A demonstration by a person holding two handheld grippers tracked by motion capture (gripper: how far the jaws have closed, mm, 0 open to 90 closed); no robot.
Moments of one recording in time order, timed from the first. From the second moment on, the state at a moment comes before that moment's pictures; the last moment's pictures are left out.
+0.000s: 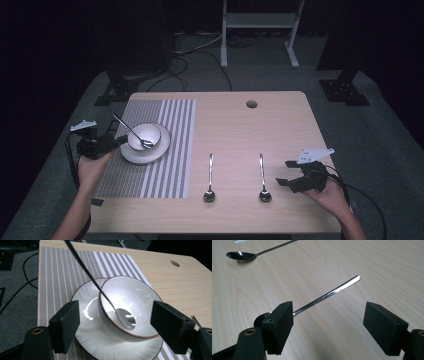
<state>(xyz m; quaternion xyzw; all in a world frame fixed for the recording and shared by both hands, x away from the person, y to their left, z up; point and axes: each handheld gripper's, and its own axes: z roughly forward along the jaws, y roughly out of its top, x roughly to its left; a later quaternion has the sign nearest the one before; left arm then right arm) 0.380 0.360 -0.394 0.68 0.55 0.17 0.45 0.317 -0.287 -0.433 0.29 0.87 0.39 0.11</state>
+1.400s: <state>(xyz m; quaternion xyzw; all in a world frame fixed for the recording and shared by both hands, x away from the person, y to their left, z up) 0.369 0.270 -0.388 0.77 0.44 0.15 0.44 0.317 -0.297 -0.434 0.31 0.87 0.38 0.11</state>
